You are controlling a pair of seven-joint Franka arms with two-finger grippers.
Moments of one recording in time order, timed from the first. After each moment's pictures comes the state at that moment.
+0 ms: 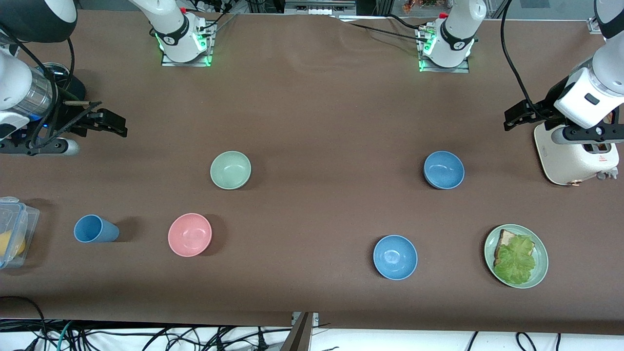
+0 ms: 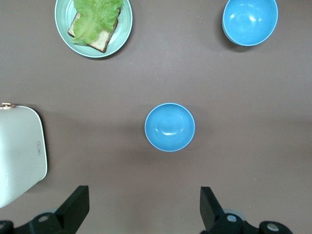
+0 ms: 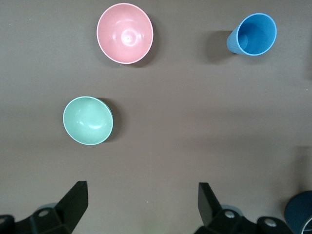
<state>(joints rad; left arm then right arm) 0.02 0.01 -0.08 -1.66 -0.02 1.59 -0.12 0.13 0.14 -0.03 -1.51 0.03 1.54 0.11</state>
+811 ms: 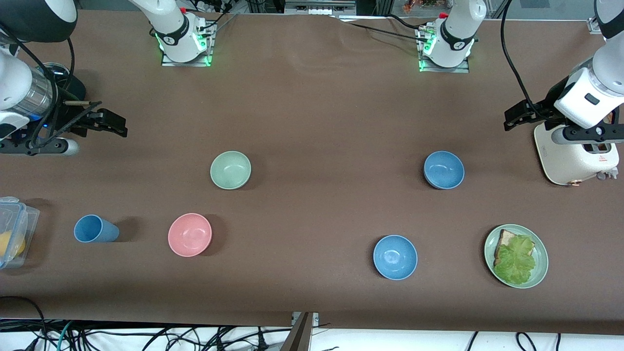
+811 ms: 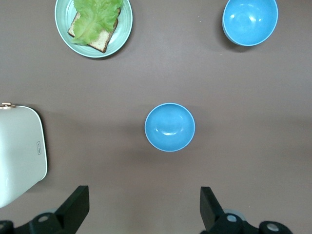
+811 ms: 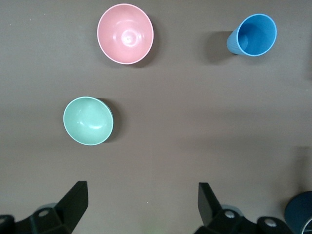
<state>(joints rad) 0.02 0.01 -0.08 -1.66 -0.02 1.59 -0.12 0.13 0.14 -0.02 -1.50 0.03 1.55 0.11</state>
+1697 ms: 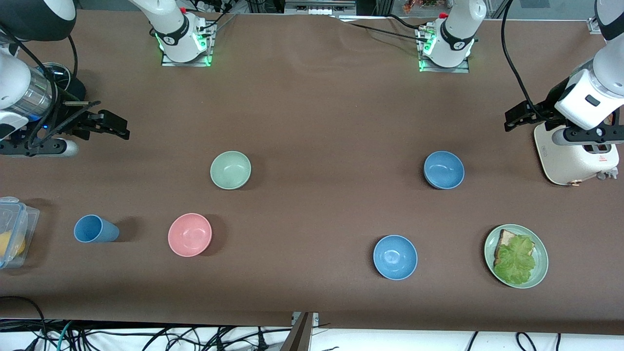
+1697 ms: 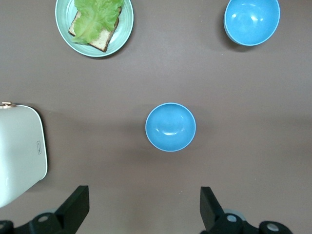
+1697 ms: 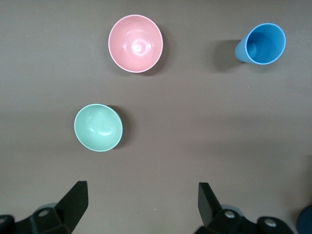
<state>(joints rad) 0.02 0.01 -0.08 -1.66 -0.02 1.59 -0.12 0.13 0.14 -0.02 -1.50 0.07 1.58 0.11</state>
